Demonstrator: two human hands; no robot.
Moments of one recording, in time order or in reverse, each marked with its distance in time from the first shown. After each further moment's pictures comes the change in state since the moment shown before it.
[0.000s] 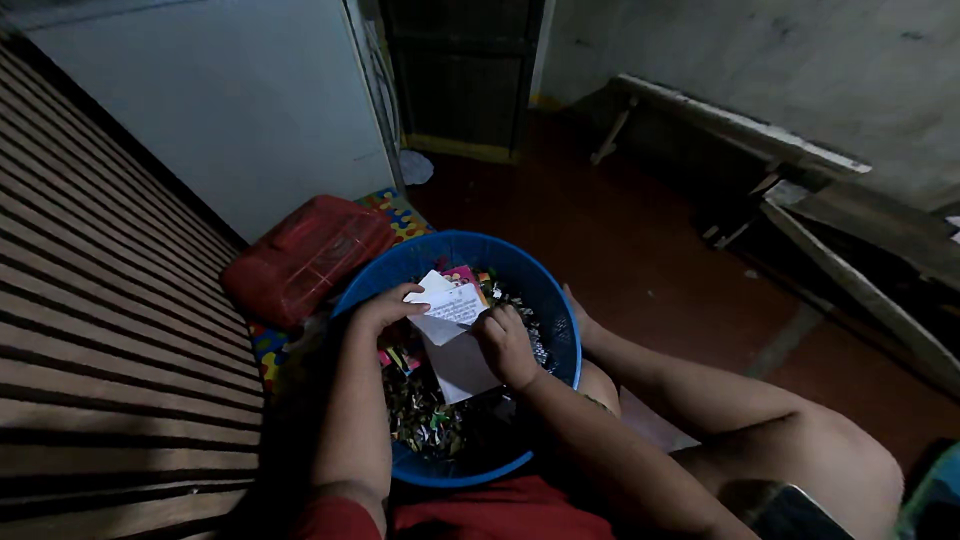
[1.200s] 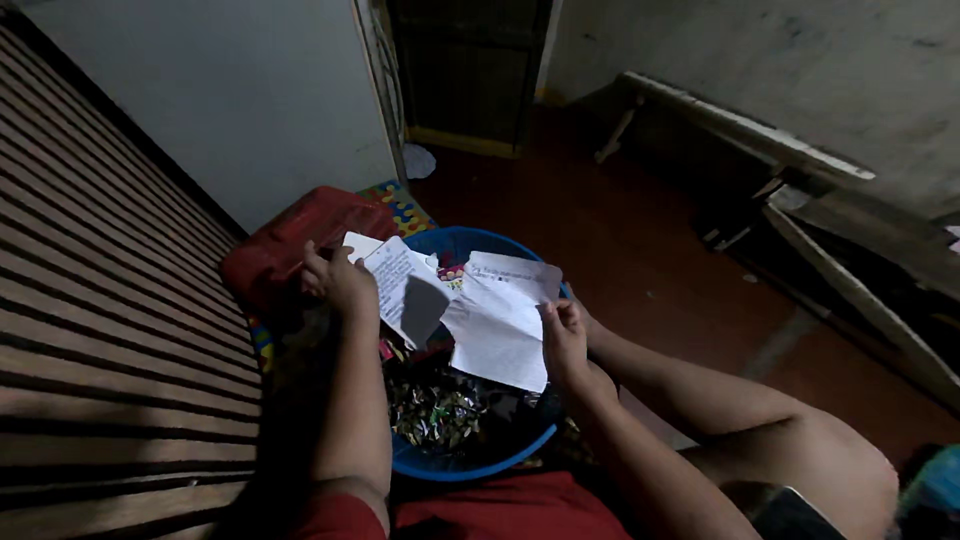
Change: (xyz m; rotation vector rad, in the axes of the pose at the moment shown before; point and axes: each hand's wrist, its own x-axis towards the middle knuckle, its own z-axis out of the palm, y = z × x) left_hand -0.029 0.025 -0.018 0.221 1.140 0.010; right_hand -0.011 0.020 -0.044 0.992 0.440 0.750
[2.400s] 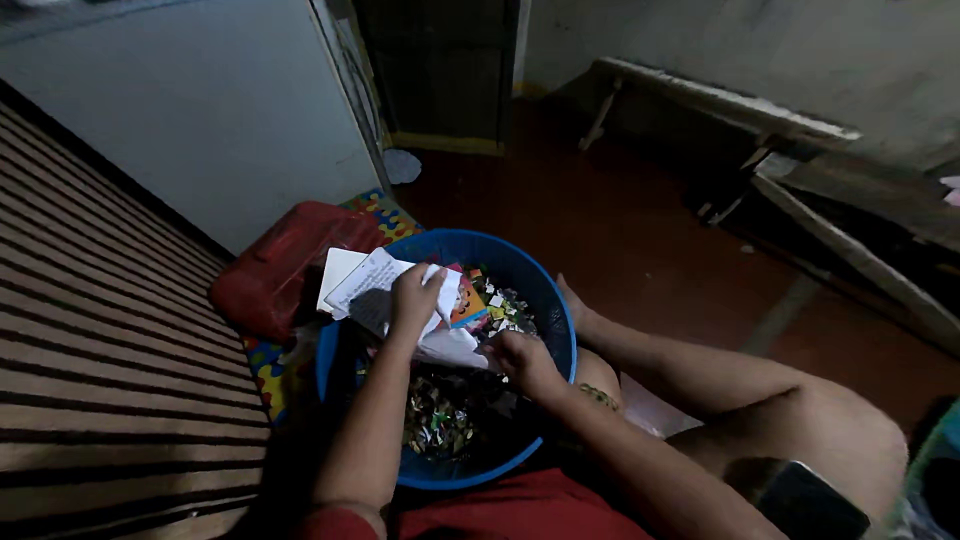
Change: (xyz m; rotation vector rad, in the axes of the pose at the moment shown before) left_hand -0.057 0.063 0.026 -0.316 -0.608 0.207; right_hand -0.029 -0.006 0.006 -0.871 -0.569 -0.256
